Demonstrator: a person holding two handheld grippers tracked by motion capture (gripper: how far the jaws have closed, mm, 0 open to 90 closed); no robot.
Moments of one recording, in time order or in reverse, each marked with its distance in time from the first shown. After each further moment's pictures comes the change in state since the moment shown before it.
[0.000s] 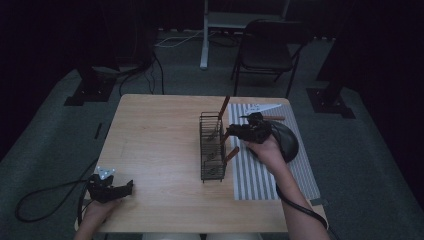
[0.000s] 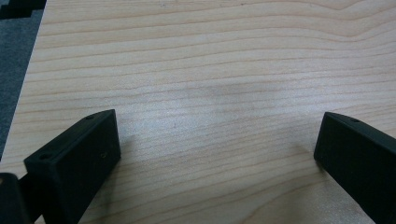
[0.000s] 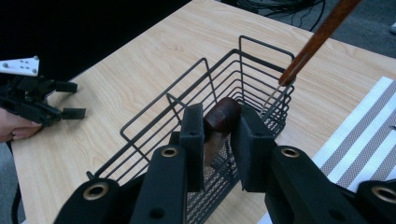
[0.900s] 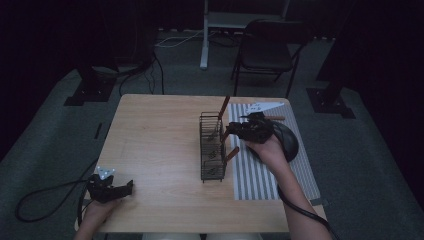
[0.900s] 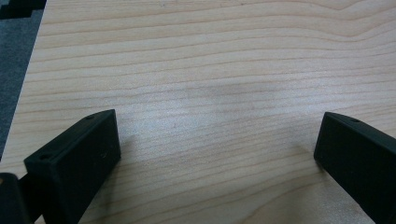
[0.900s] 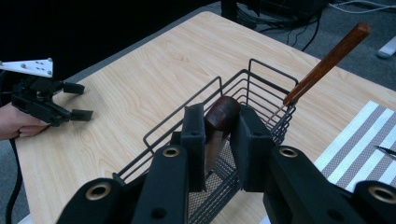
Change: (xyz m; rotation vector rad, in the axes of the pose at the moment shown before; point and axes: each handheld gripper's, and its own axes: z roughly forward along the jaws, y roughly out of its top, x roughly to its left) left arm 0.000 0.000 0.000 0.000 0.000 0.001; right arm 0.022 0.012 -0.021 -0.031 -0.020 -0.072
